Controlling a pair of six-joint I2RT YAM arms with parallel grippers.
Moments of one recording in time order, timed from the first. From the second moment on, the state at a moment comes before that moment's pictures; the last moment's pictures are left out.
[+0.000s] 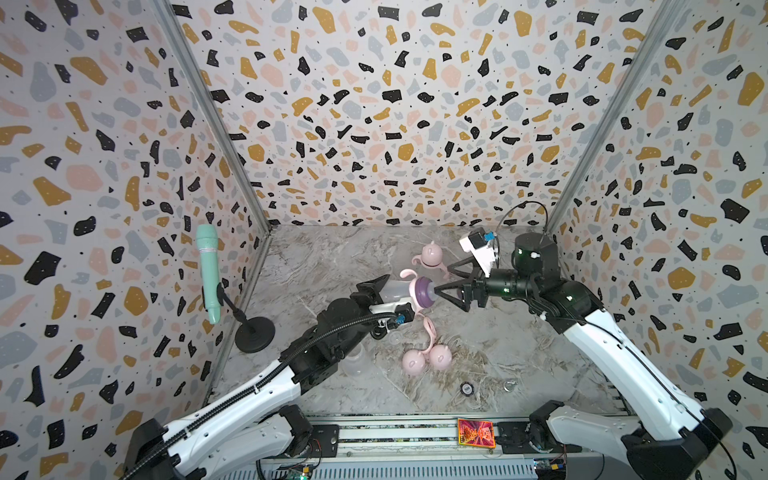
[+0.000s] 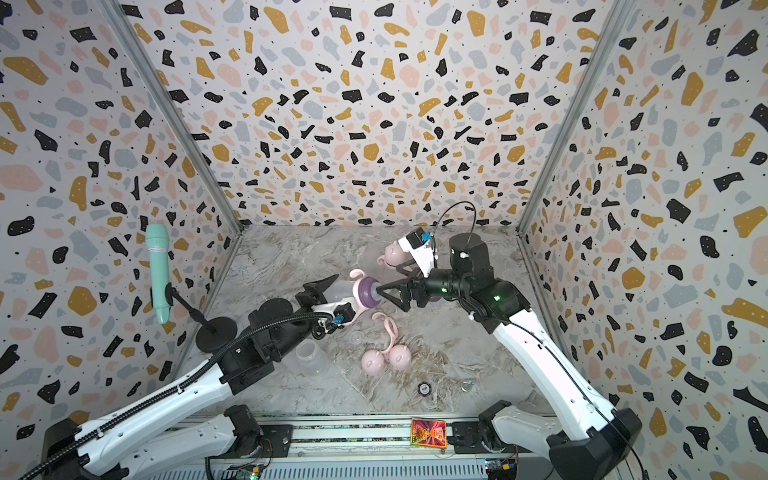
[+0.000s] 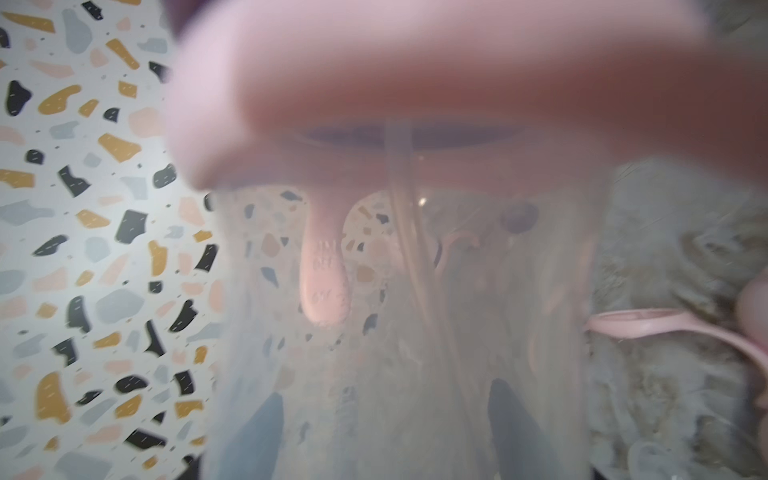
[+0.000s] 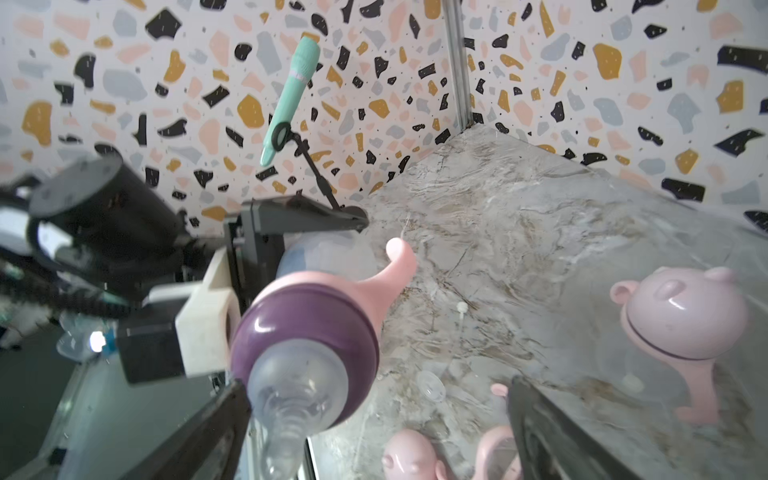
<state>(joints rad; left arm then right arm) -0.79 0.94 0.76 -0.01 -0.05 0.84 0.54 1.08 1.22 -0.51 -0.70 -0.01</state>
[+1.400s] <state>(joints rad) -0.71 1.09 0.93 -0.17 0.89 0.53 0.75 0.99 1.15 -0.40 -0.87 -0.33</state>
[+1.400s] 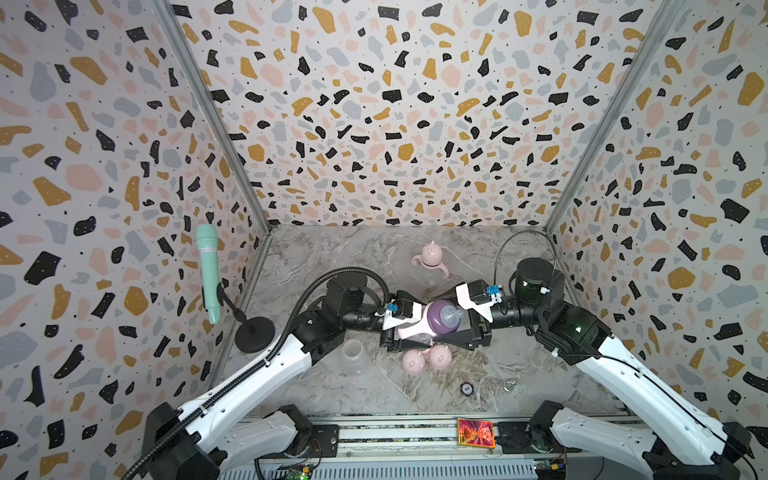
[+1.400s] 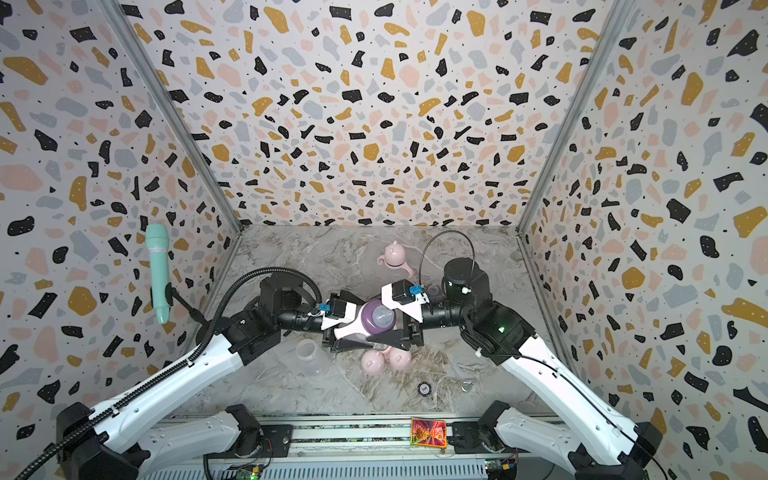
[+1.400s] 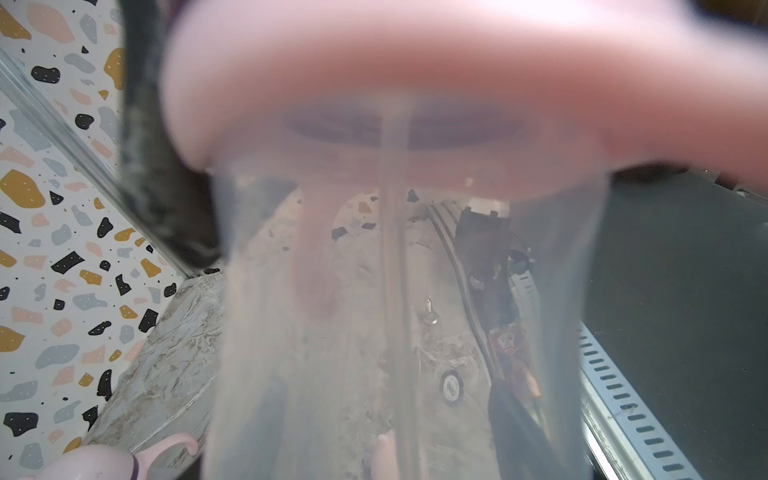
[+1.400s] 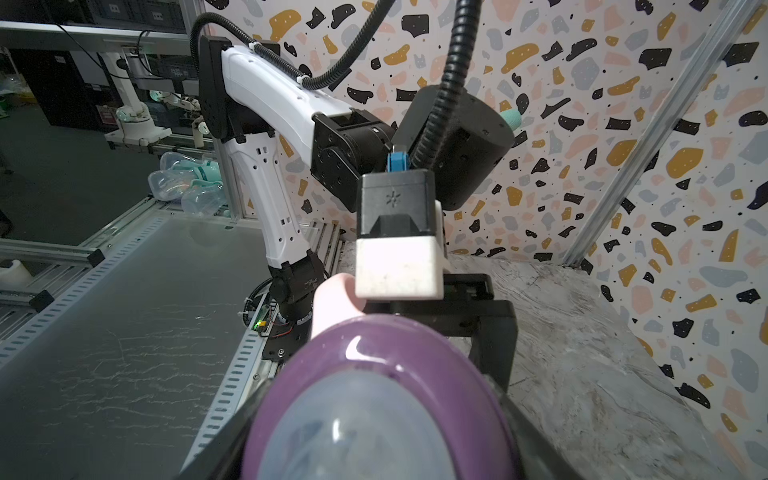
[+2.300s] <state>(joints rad) -0.70 0.74 0.60 0.13 0.01 0.19 0.44 1.16 1.23 -0.51 -0.44 -0.17</state>
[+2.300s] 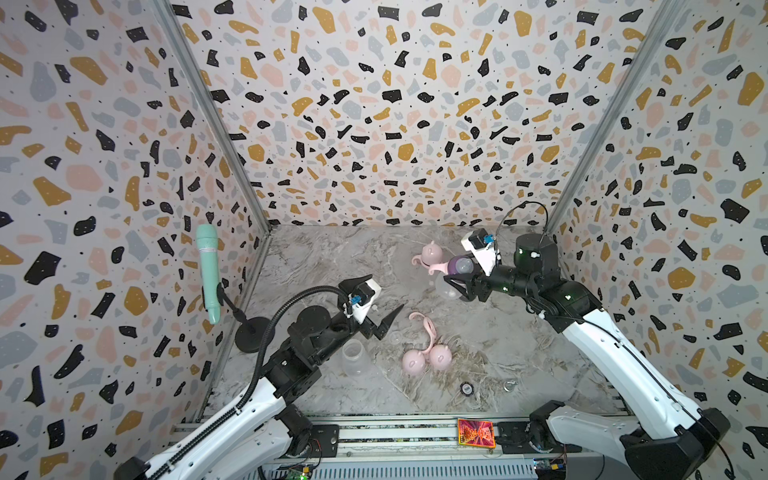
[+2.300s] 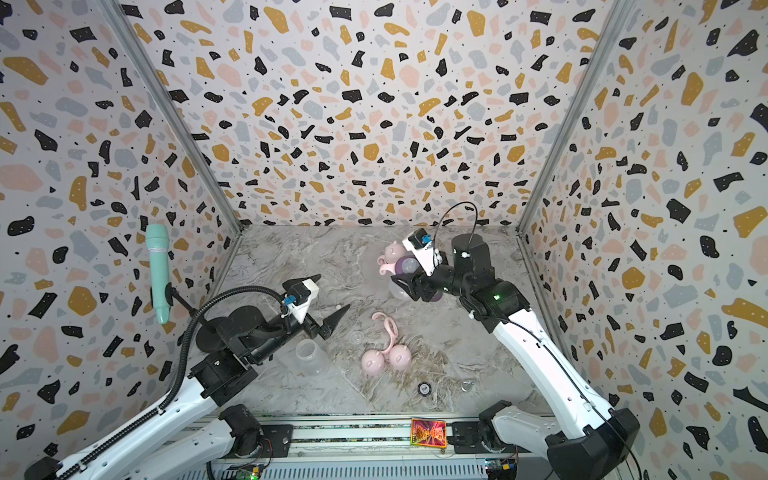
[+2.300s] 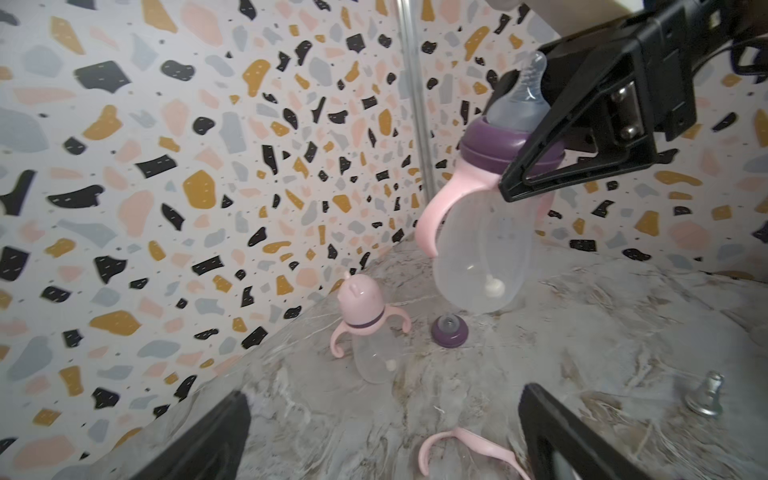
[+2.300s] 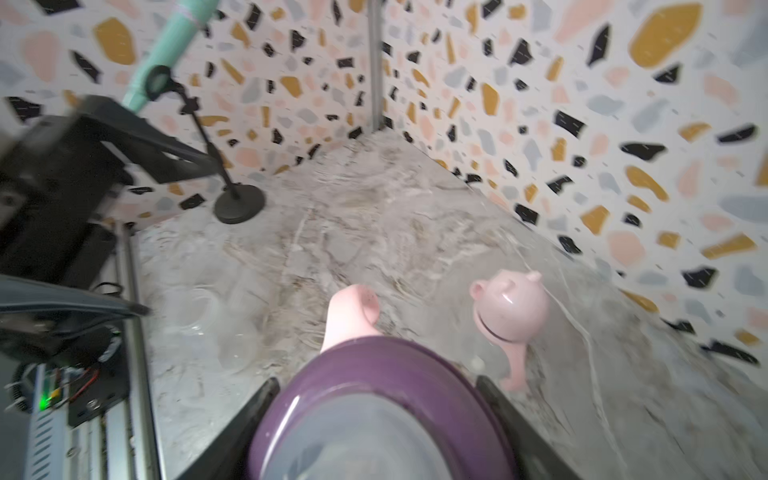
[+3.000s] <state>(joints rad) -0.70 0.63 0.56 0.09 -0.28 0.12 0.05 1.58 1.16 -0.34 -0.27 0.05</state>
